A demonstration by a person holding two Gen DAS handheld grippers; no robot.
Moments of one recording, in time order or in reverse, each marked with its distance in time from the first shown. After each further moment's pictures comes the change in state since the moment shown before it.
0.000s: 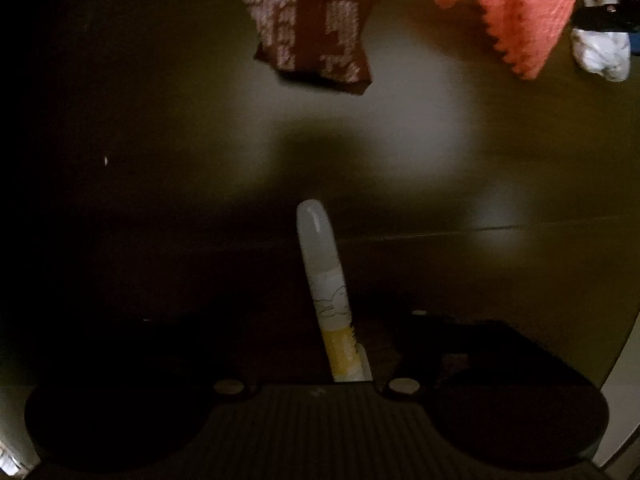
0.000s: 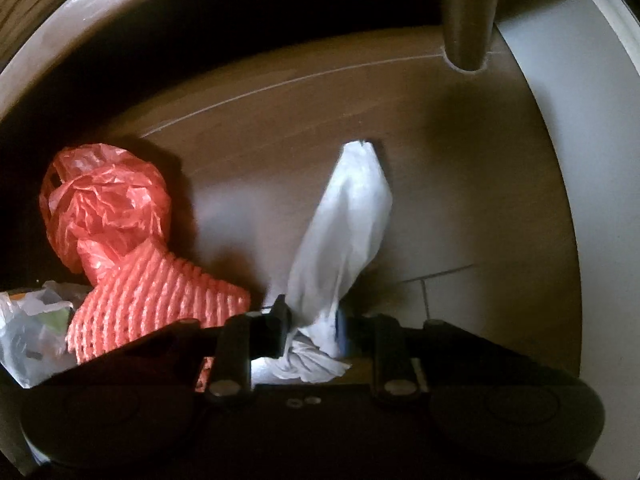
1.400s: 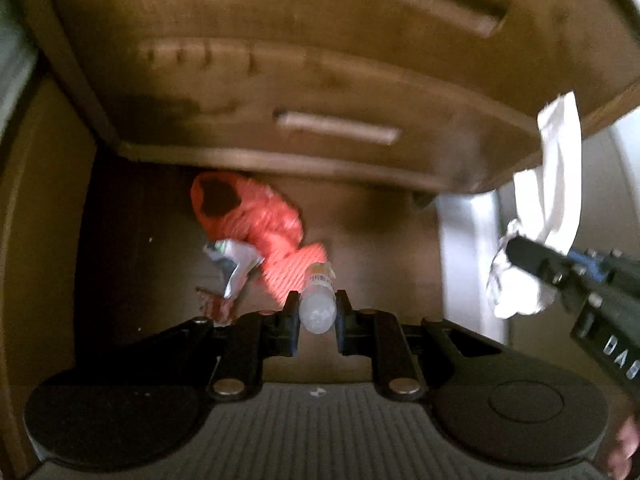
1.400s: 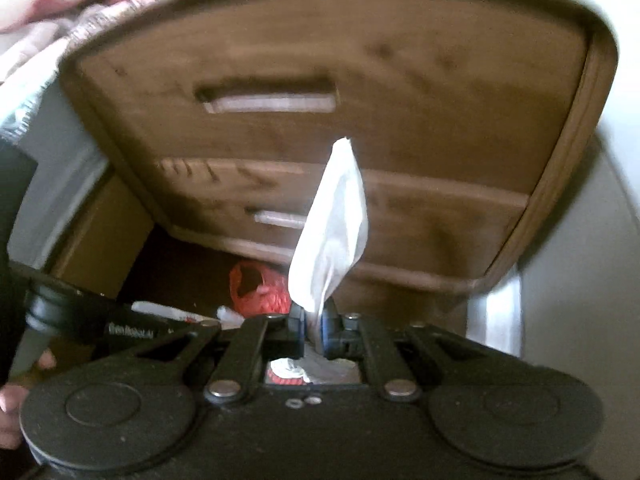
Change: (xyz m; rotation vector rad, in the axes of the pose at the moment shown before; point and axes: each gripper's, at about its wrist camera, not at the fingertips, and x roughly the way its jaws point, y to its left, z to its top) left arm -0.322 -0.037 -0.027 -0.073 -0.582 -0.231; right arm -0.312 0.034 -0.056 -0.458 -0.489 0.137
